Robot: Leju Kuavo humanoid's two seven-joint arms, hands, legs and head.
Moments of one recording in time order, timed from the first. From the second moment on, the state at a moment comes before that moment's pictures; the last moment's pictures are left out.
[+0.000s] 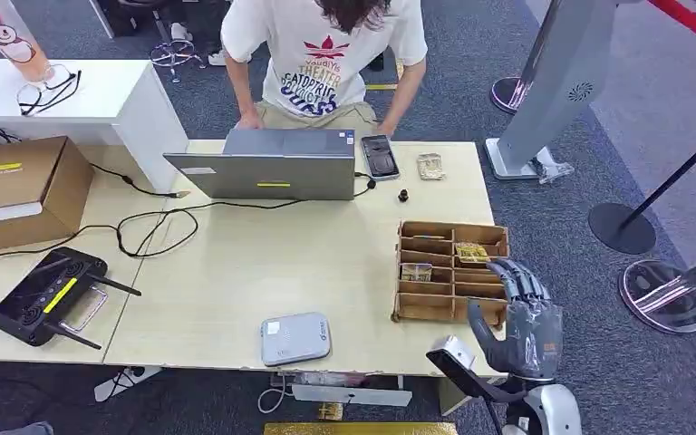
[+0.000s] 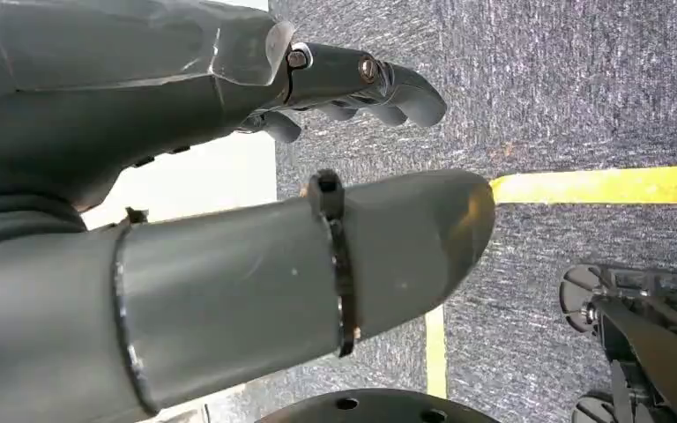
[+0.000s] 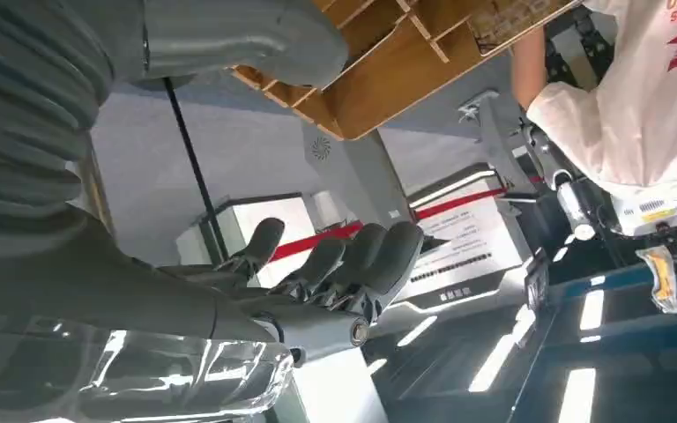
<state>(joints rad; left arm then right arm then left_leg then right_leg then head) -0.10 -0.15 1.40 -0.15 -1.49 0.10 0.14 0.16 -0.08 0.15 -1.56 1.02 -0.57 -0.14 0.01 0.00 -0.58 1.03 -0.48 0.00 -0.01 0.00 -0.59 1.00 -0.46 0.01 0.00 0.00</state>
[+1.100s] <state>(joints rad) -0.10 -0.13 1.40 -0.15 -1.49 0.08 0.13 0.13 -0.09 0.15 -1.43 0.98 -0.56 -0.13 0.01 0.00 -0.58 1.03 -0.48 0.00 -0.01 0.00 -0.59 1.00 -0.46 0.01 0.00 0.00</state>
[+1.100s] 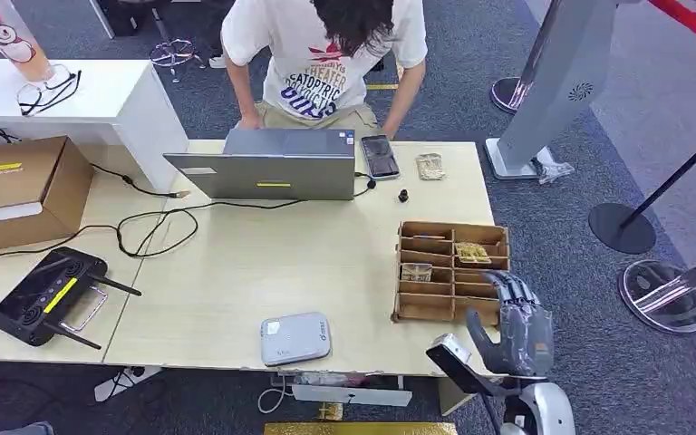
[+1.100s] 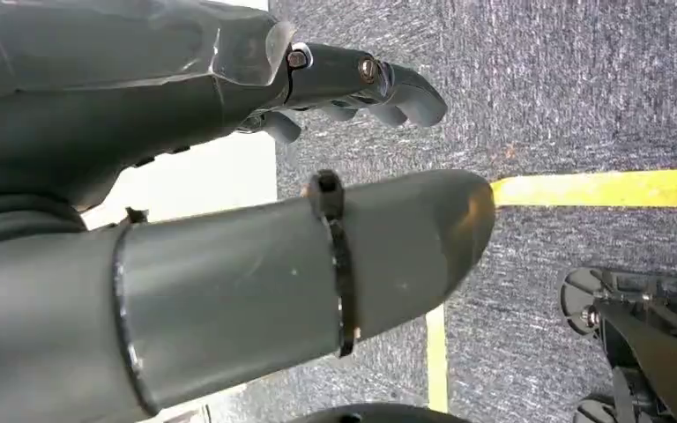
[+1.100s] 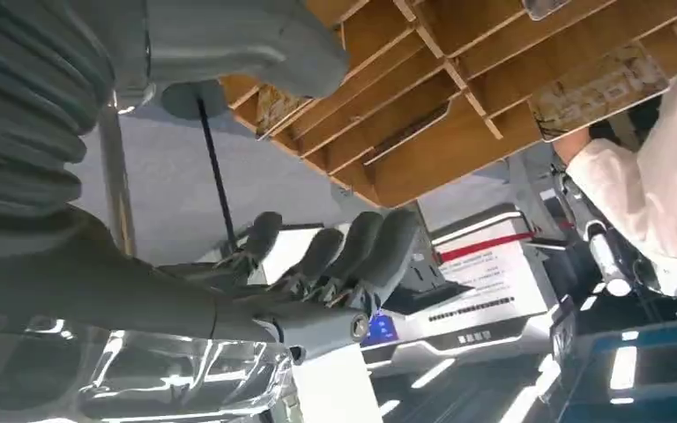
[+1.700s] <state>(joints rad) -0.10 -0.12 1.40 -0.15 -1.48 0.07 0.13 0.10 -0.10 0.14 -1.37 0.96 -0.56 -0.14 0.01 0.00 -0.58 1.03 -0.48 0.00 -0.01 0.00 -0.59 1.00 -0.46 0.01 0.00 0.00</state>
